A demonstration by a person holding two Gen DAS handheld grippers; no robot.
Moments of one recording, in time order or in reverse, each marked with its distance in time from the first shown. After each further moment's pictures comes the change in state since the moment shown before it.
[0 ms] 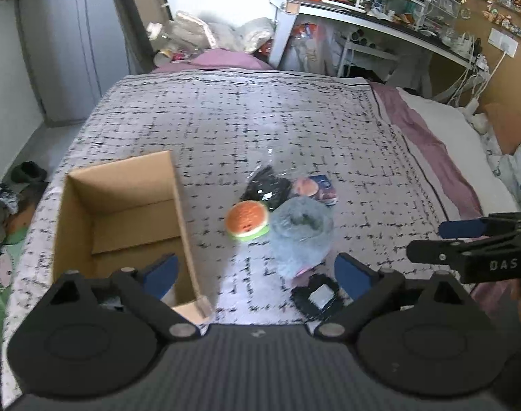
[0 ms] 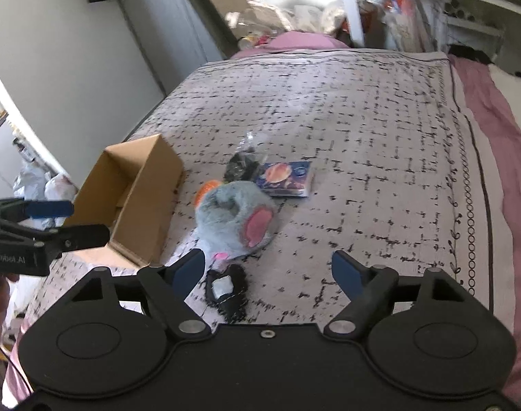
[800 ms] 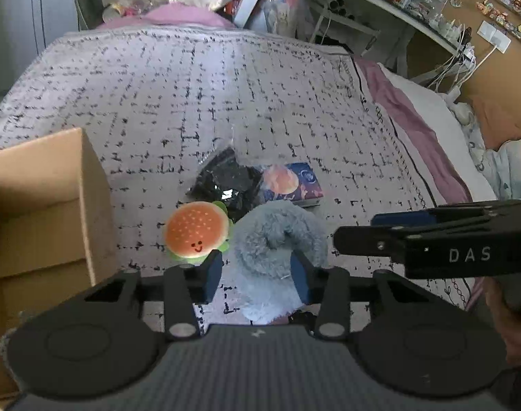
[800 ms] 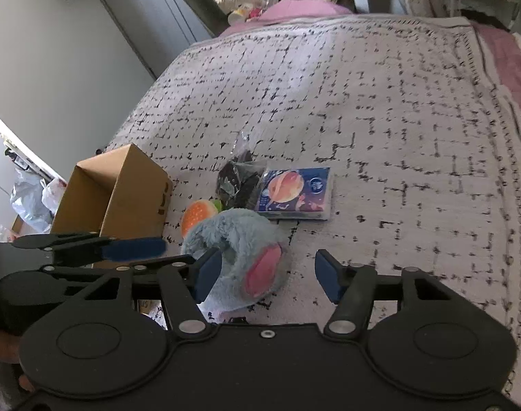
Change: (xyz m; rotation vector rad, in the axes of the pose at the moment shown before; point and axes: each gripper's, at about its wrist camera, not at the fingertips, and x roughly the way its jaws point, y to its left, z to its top) left arm 0.114 0.006 0.021 -0.023 0.123 -0.177; right arm 0.092 0.004 0.041 0.051 0.123 0.063
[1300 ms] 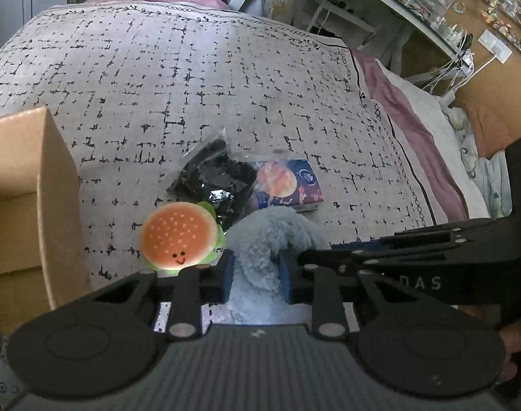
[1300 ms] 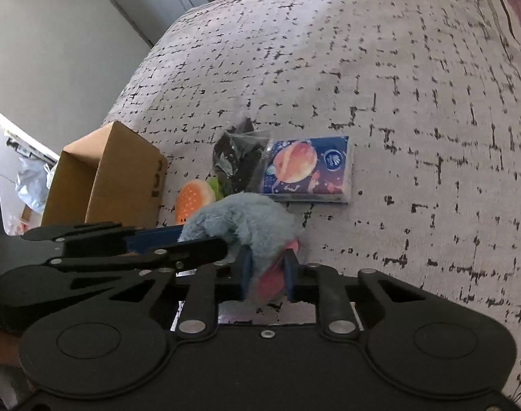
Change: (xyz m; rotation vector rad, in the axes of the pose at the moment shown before) left arm 0.030 0.012 0.010 -0.052 0.033 -0.084; right arm 0.037 0.000 0.006 0.004 0.109 0.029
